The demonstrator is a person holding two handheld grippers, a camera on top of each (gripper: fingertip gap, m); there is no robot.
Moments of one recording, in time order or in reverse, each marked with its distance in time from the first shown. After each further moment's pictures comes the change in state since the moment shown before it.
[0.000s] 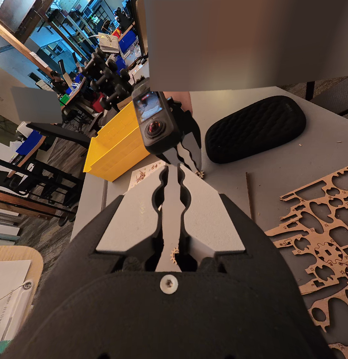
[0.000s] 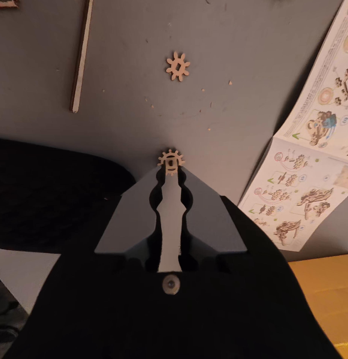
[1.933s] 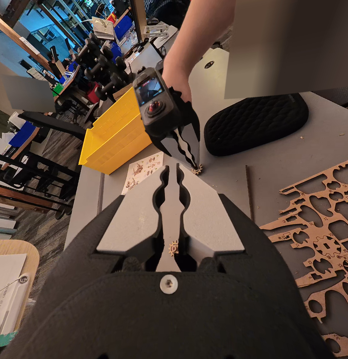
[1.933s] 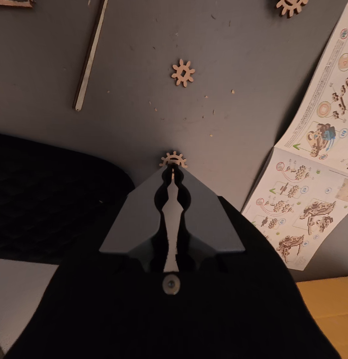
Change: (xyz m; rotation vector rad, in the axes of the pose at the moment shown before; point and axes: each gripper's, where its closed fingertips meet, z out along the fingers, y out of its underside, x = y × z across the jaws) left arm 0.001 0.010 0.002 -0.044 0.011 -0.012; right arm -0.001 -0.002 0.006 0.109 -0.003 -0.046
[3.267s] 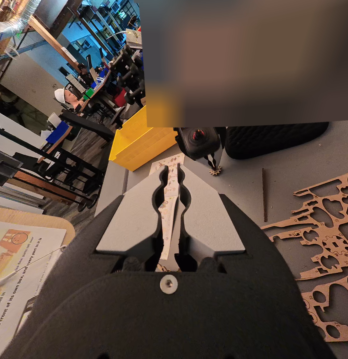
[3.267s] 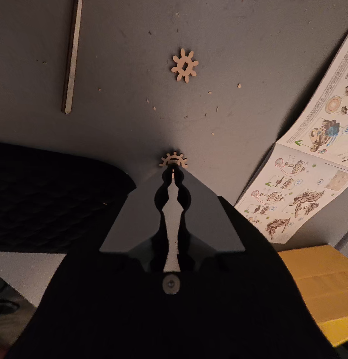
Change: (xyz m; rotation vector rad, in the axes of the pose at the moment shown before) left arm -0.027 -0.009 -0.037 0.026 -0.124 -0.007; right arm -0.001 0.001 0.001 -0.235 0.033 -0.003
